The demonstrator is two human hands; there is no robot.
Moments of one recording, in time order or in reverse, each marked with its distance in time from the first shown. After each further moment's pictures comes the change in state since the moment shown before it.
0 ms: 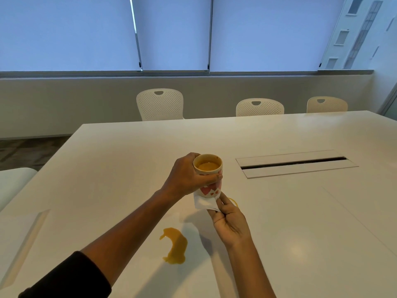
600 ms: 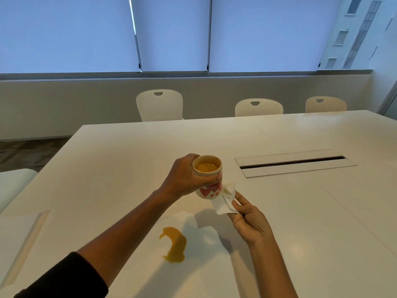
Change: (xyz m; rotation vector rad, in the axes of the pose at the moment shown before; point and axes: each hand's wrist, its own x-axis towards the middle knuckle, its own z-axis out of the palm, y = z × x) left_hand -0.004 0.005 -0.002 -0.007 -0.046 -0.030; right_hand -0.015 -0.050 -0.025 -0.019 0.004 0.014
